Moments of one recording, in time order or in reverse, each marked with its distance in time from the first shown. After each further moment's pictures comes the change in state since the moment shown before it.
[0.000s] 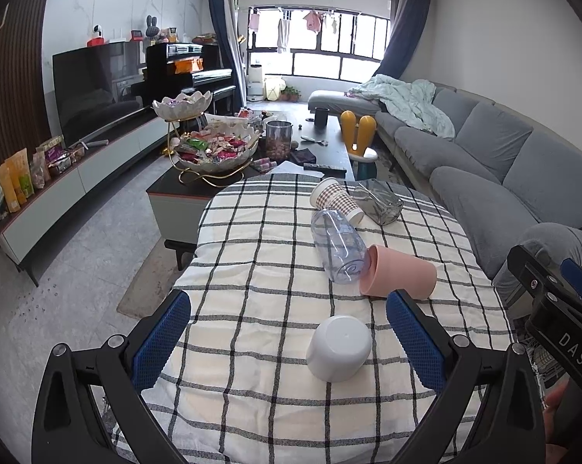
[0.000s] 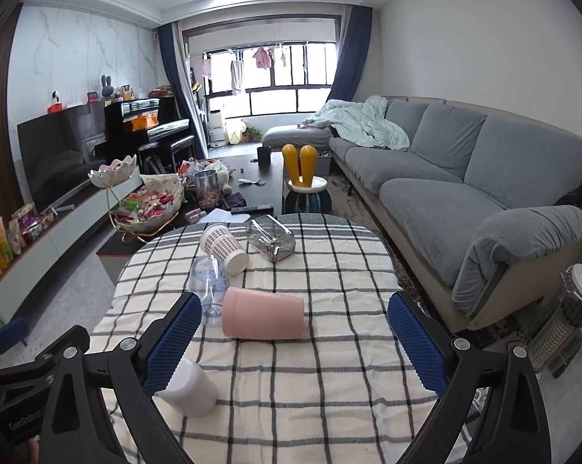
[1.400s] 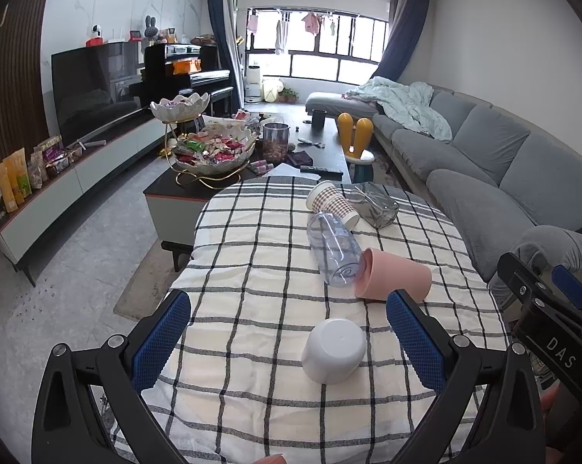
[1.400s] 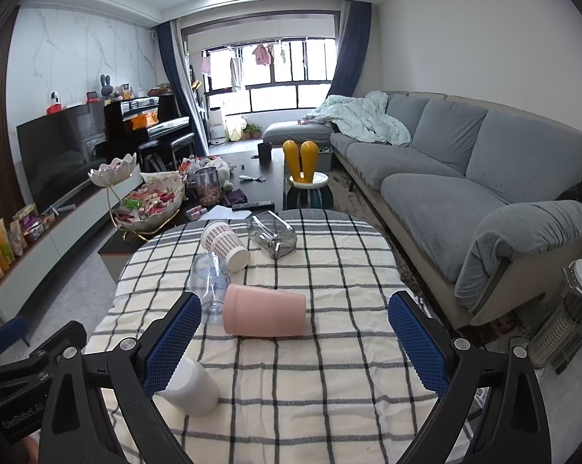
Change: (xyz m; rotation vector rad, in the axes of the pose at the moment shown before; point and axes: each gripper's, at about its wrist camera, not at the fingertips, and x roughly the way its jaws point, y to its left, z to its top) left arm -0.003 0.001 0.004 -0.017 -0.003 -0.010; right arm -0.003 0.000 0.002 0.006 0.013 0.003
